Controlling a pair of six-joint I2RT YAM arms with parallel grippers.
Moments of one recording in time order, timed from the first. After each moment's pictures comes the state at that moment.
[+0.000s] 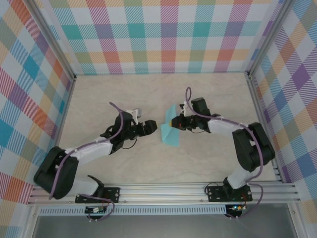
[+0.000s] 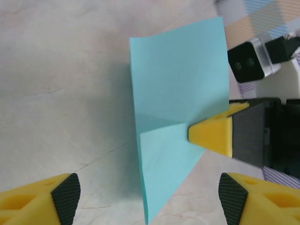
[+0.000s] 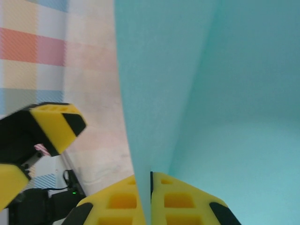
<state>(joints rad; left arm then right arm) -0.54 1.31 0.60 0.23 0.31 -0.77 0.41 1.62 0.89 -0.03 -0.75 0.61</state>
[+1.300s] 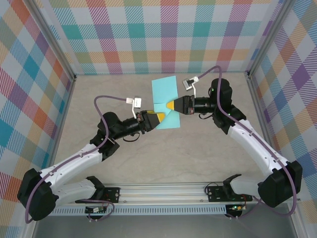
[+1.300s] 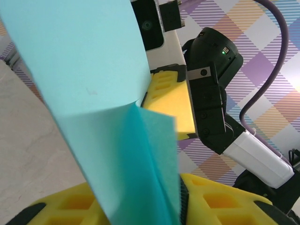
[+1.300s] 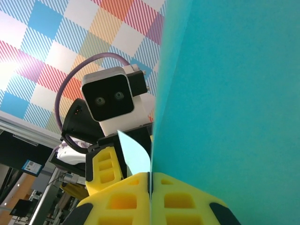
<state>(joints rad) -0.70 1.07 0.71 0.55 0.53 -0.88 0.46 1.24 1.12 -0.03 -1.05 0.86</state>
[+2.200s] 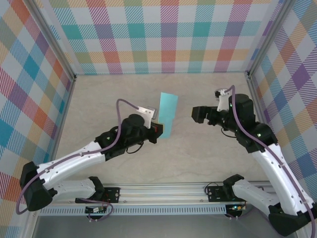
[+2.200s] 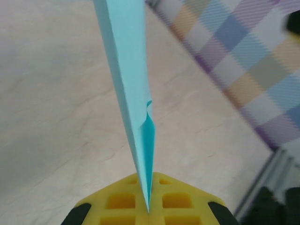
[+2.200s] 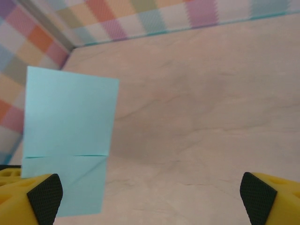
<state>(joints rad) -1.01 1.22 1.01 -0.39 -0.24 -0.50 0.44 0.86 1.16 -0.83 -0.01 0.37</state>
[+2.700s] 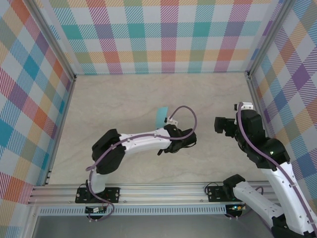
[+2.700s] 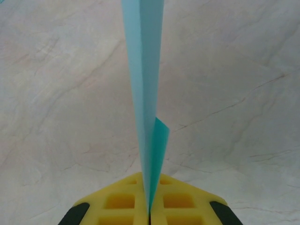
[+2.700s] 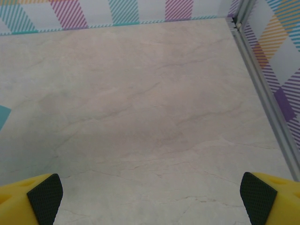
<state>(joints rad) -1.14 2.01 1.57 -1.16 -0.82 -0.87 0.44 0.74 1.13 -1.04 0.39 0.31</state>
